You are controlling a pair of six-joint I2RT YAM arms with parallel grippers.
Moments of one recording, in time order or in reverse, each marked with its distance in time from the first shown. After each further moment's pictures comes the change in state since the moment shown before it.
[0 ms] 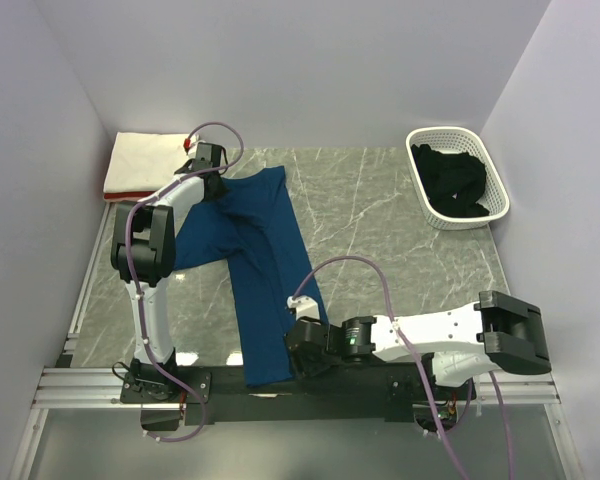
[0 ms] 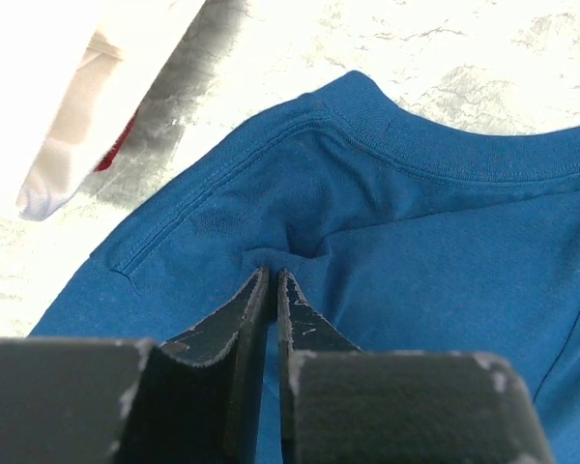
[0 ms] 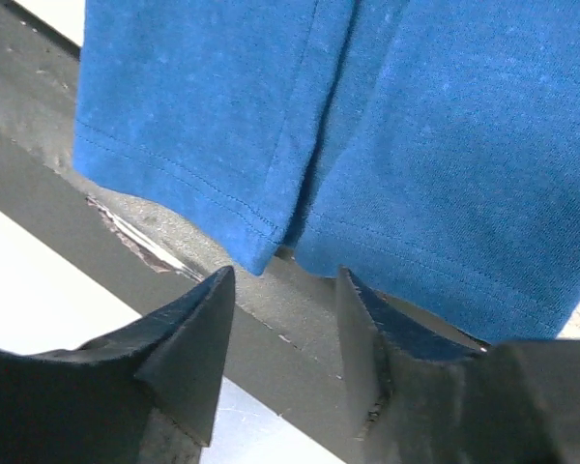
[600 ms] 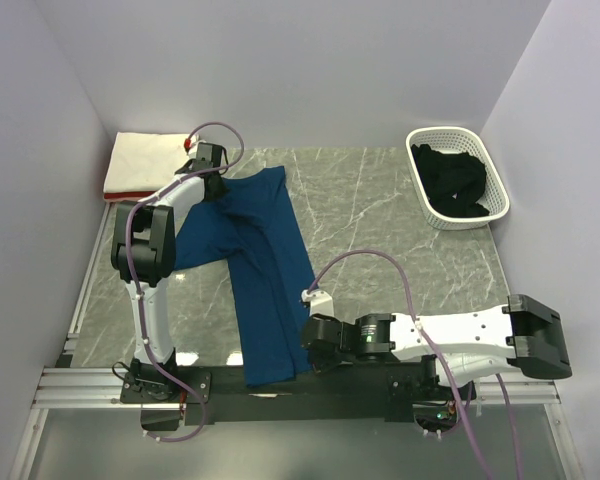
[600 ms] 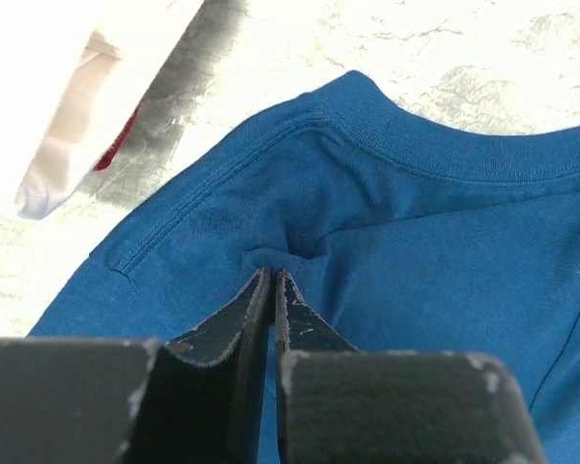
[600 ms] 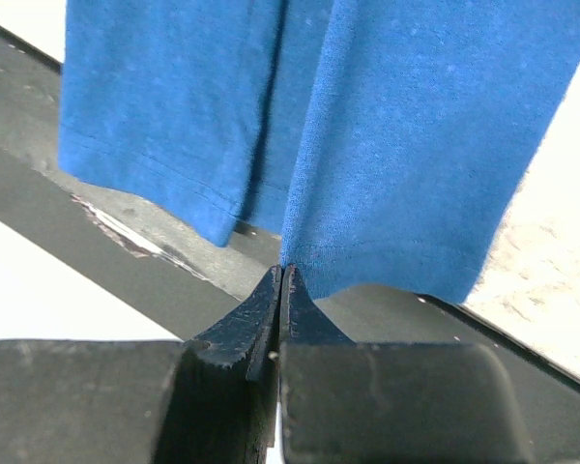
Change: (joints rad) left arm -0.002 0.000 0.000 0.000 -0.005 0.000; right arm -0.002 -0.133 -0.001 -0.153 0.080 0.024
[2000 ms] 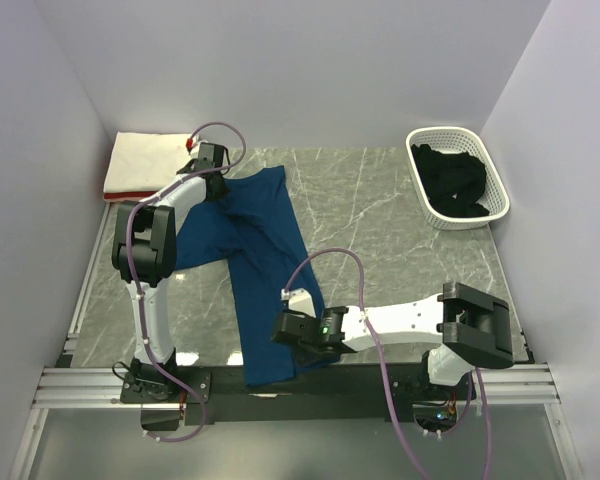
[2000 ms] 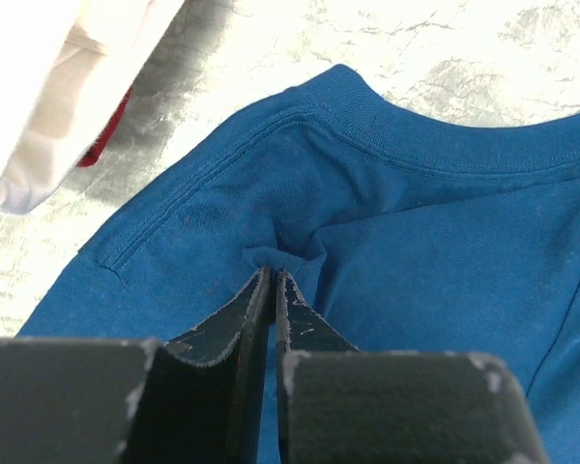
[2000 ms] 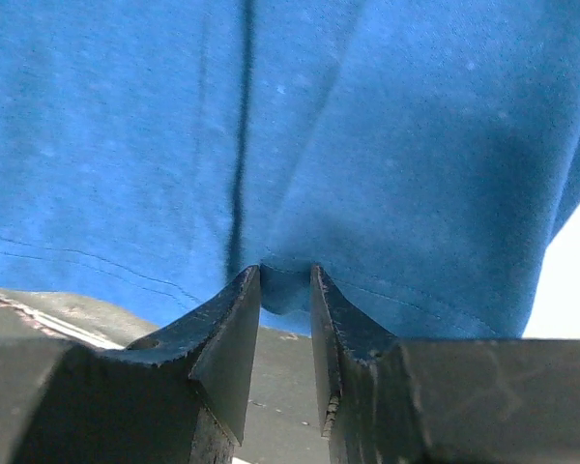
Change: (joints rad) left arm -0.011 0.000 0.003 -0.002 0.000 0.000; right arm -0.056 0.328 0.154 -0.001 -0.005 -0.019
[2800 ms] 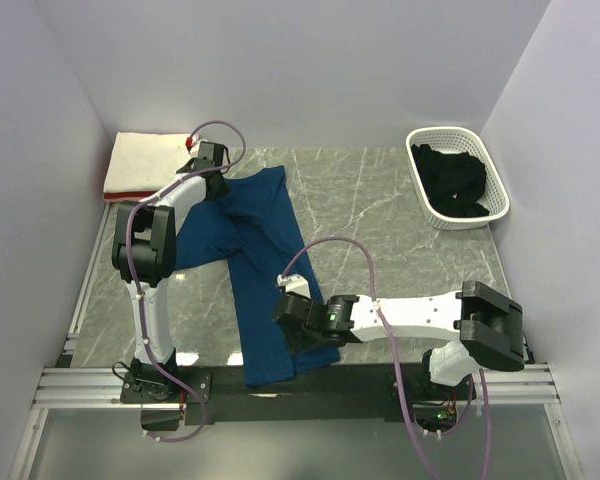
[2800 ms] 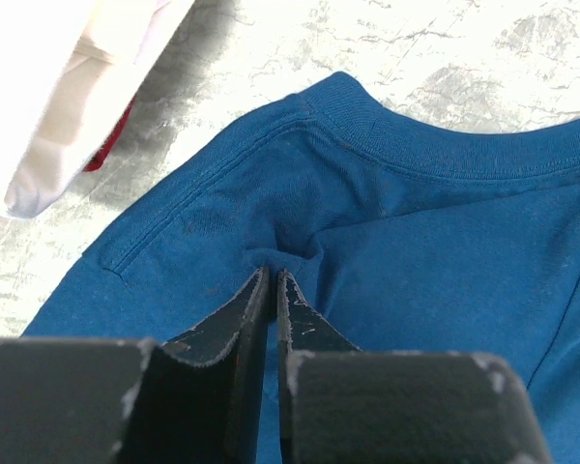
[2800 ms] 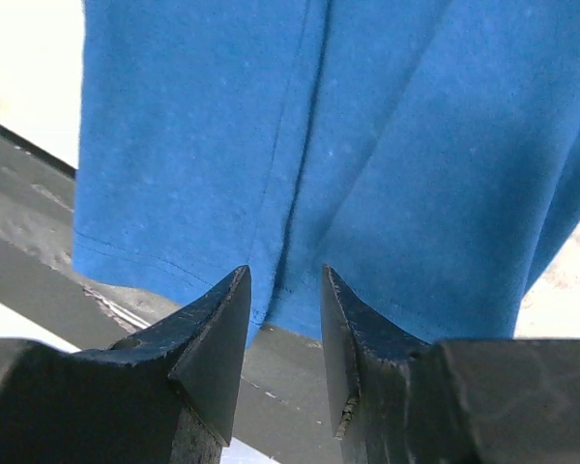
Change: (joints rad) left arm 0.000 0.000 0.008 -0.003 -0.007 0.000; right arm -0.073 -0.071 0.035 0.039 -0.043 -0.112
